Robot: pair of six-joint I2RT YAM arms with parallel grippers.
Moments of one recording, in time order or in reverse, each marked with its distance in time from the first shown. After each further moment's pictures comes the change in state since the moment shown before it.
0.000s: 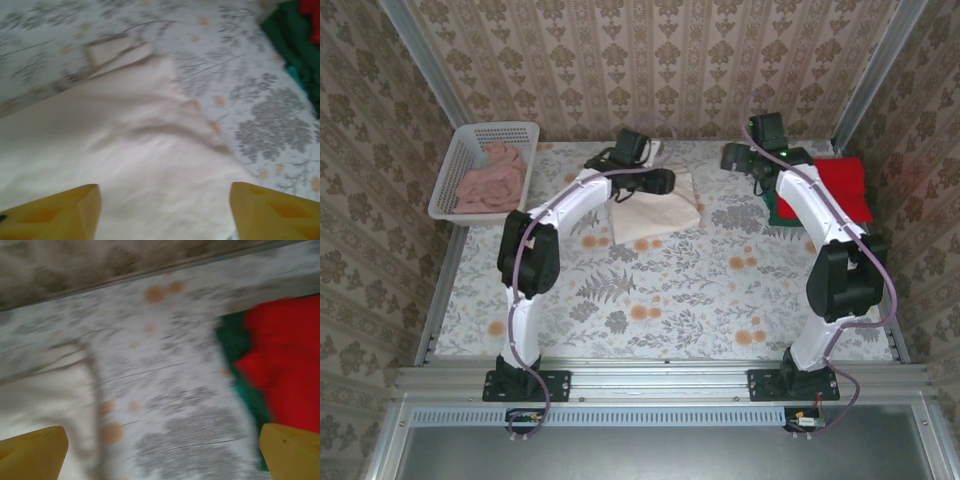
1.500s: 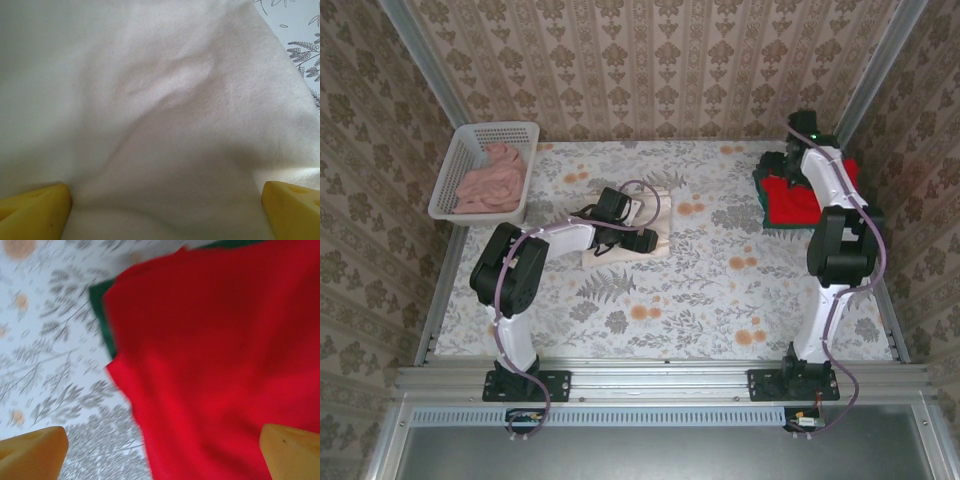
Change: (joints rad) left arm 0.026 -0.232 -0.712 0.307 0.000 0.055; right arm -0.237 0.270 0.235 -0.234 -0.114 -0.093
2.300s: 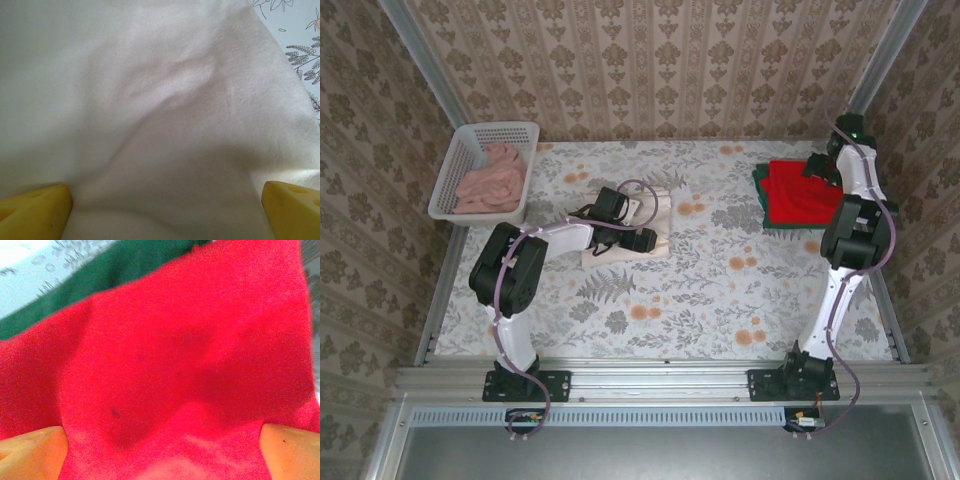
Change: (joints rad) left arm 0.015 0.000 -0.007 0.014 0.025 0.000; right arm -0.223 0.259 0.239 -0.055 0.060 -0.028
